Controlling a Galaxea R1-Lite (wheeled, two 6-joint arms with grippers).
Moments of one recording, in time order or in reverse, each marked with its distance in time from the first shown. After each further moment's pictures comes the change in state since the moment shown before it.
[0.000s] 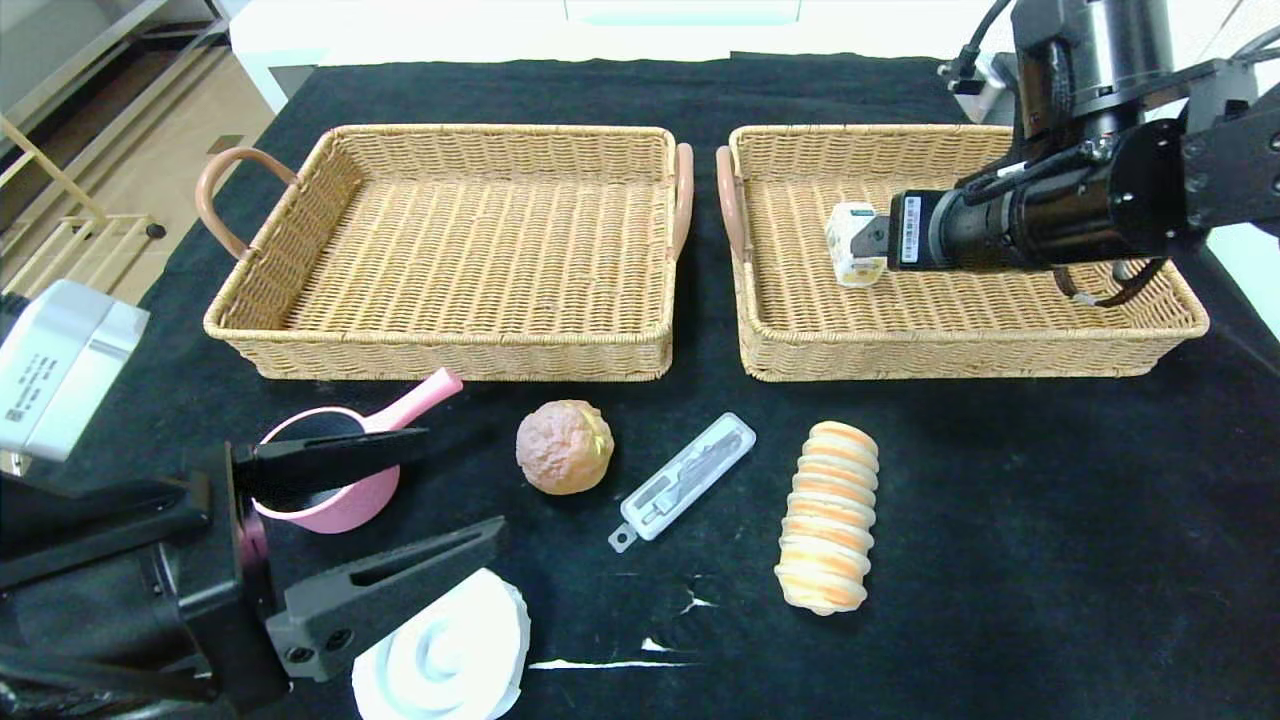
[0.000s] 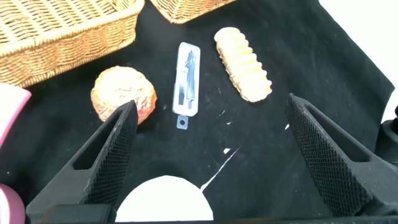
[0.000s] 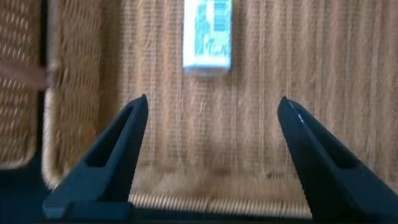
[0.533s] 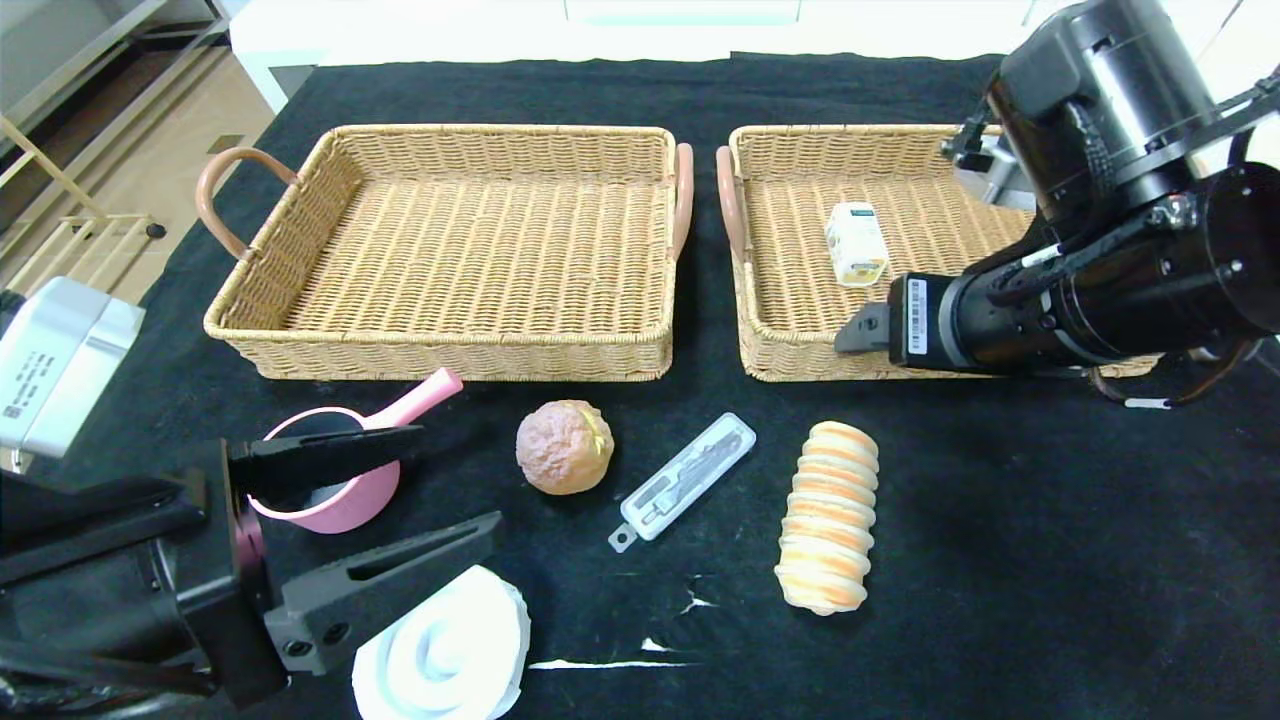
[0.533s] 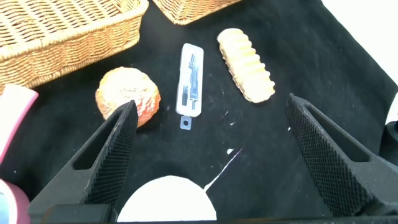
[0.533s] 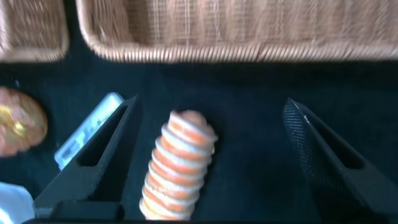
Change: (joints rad) left arm 0.010 -0.001 -0.001 0.000 0.000 0.005; right arm 0.163 -0.124 0.138 0.267 -0.004 0.273
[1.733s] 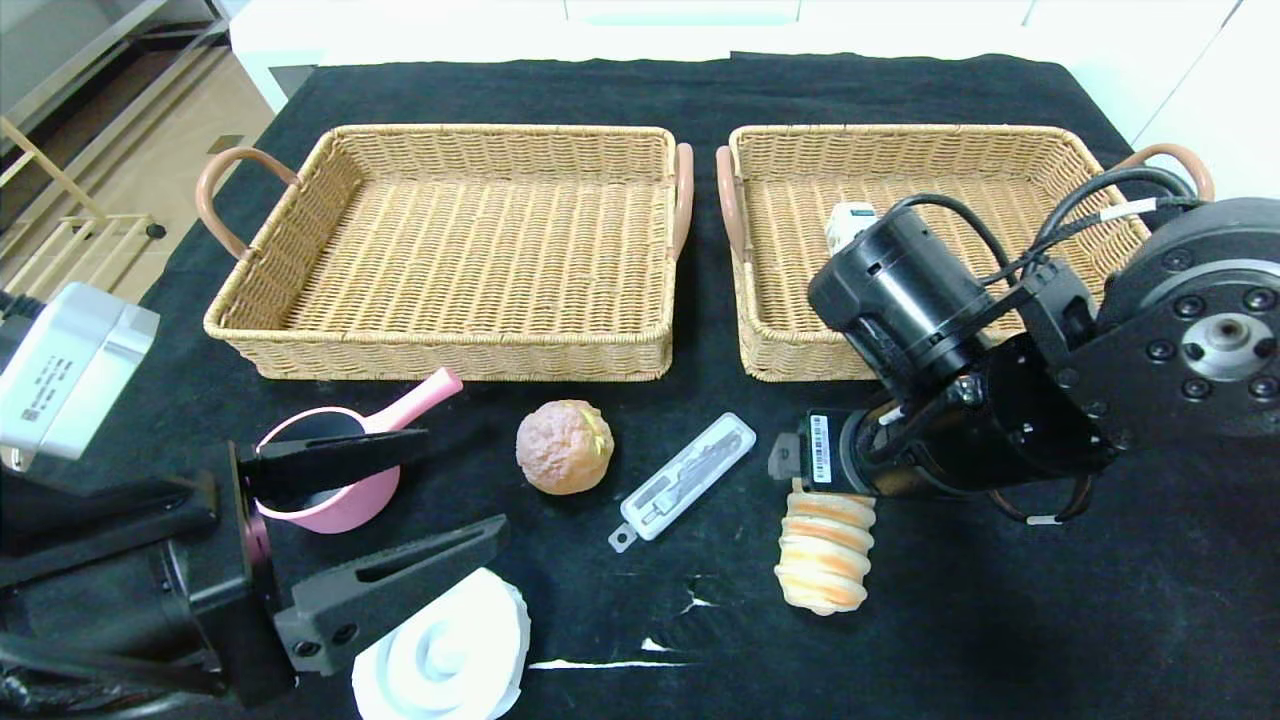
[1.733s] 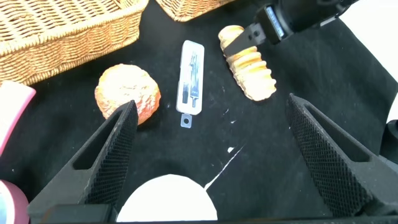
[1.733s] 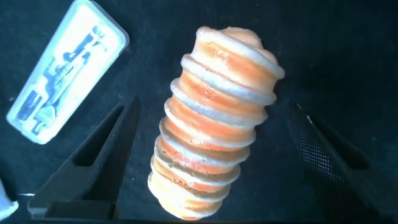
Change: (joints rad) left arm -0.001 0.008 0.001 0.002 0.000 0.001; right arm 0.111 0.110 0.122 0.017 0.006 0.173
